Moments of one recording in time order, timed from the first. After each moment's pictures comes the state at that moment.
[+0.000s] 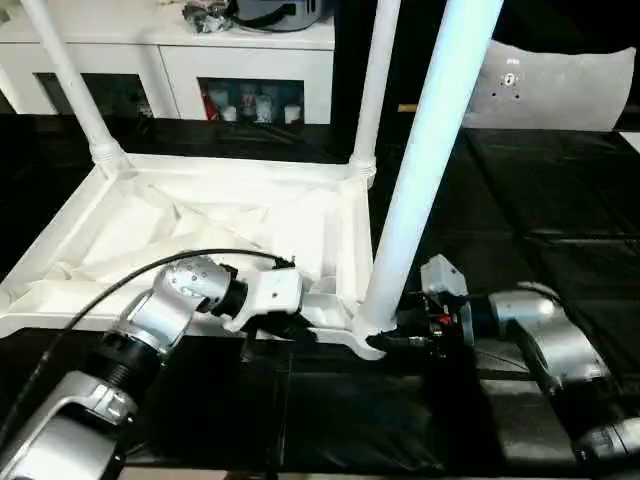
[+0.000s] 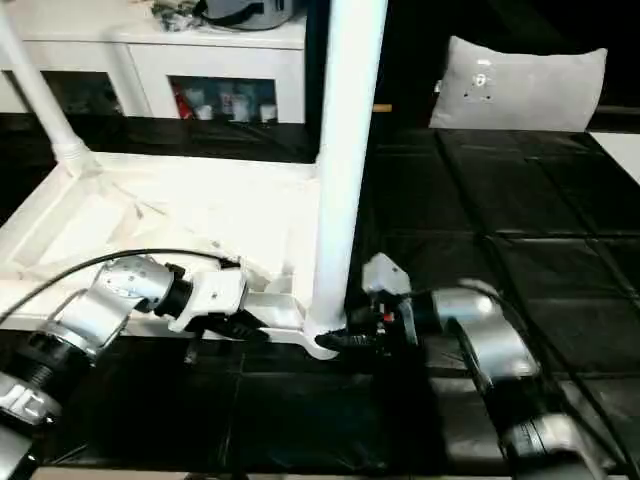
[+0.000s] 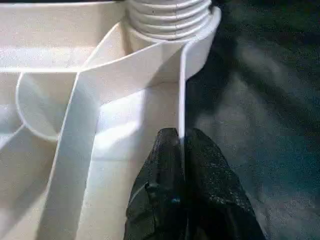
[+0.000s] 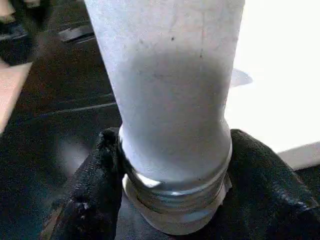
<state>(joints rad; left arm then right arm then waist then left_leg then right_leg) -0.55 0.41 -0.37 0.47 0.04 0.11 -1.24 -0.38 -0.40 0.17 0.44 0.20 0.11 1.20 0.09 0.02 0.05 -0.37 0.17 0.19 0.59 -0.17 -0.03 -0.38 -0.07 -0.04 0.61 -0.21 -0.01</state>
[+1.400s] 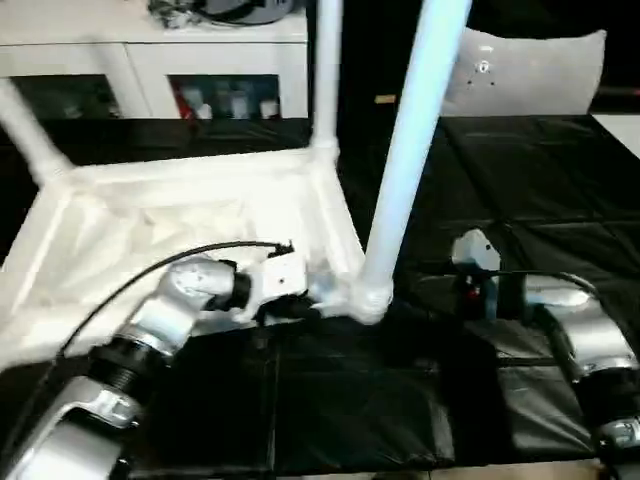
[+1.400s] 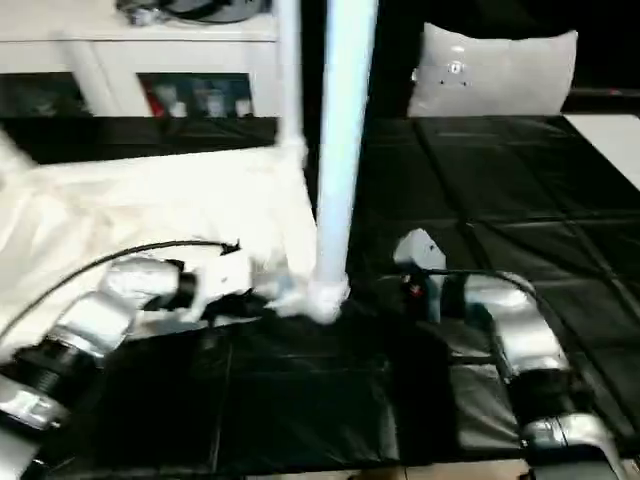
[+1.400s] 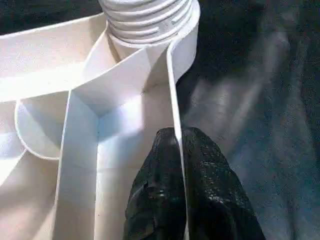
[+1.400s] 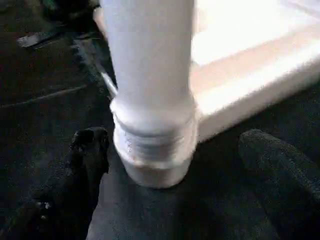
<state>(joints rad) -0.56 0.45 -0.40 0.45 0.08 -0.01 -1.21 -0.44 -0.49 0.13 0.48 0.19 0.05 1.25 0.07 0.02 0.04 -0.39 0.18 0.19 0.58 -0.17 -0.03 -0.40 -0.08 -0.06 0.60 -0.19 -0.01</state>
